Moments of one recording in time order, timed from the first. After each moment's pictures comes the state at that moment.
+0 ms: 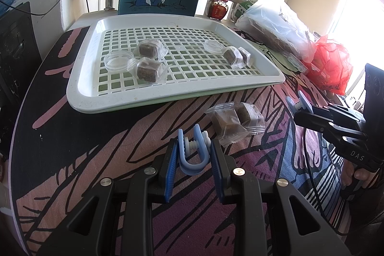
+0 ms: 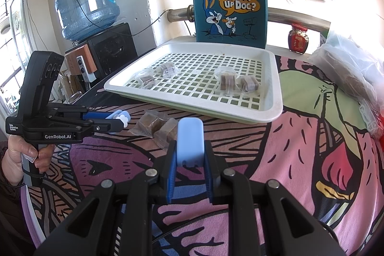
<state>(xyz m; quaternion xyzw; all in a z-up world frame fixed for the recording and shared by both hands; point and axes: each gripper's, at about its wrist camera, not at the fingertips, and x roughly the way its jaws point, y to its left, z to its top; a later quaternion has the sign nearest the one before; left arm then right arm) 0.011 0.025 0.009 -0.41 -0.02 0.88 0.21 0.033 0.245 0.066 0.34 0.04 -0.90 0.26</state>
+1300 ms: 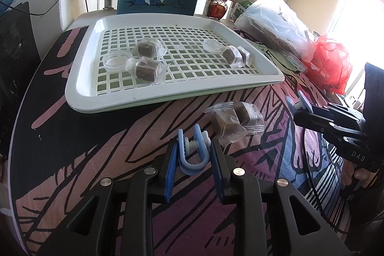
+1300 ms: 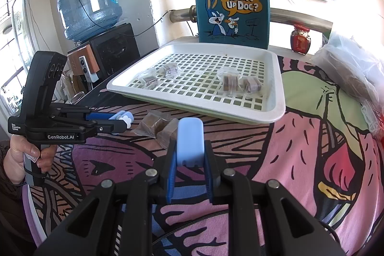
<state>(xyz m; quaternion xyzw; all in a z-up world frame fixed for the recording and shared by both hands) 0.011 0.026 0.007 -0.42 -0.03 0.88 0.22 0.032 0.246 0.067 0.34 0.03 -0.90 0.27</state>
